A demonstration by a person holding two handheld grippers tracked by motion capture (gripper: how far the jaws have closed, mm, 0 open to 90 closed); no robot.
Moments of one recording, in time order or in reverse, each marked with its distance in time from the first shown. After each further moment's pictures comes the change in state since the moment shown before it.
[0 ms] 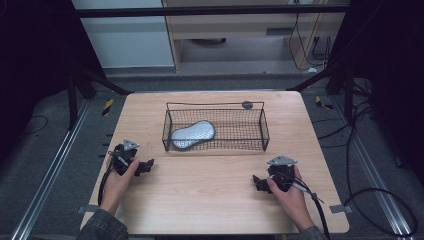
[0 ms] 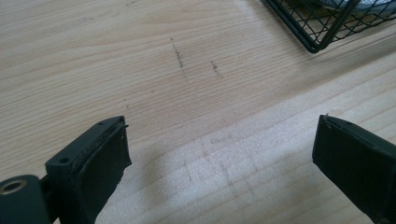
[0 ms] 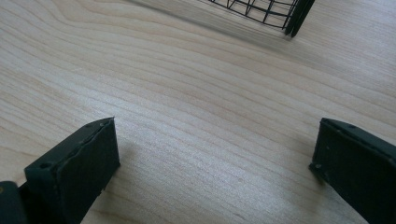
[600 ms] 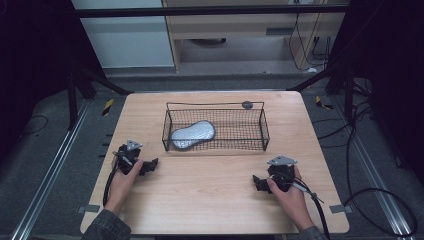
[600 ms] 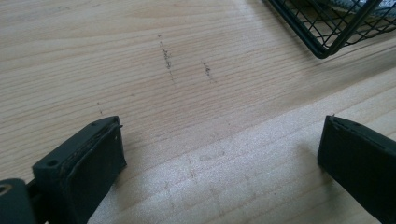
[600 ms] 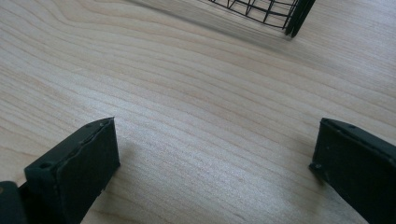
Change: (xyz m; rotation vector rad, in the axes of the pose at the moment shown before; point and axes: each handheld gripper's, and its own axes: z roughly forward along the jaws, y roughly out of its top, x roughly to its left) left arm -0.002 -0.005 0.019 -0.026 -0.033 -0.046; right arm 0.000 0.000 0.000 0.001 0.000 0.001
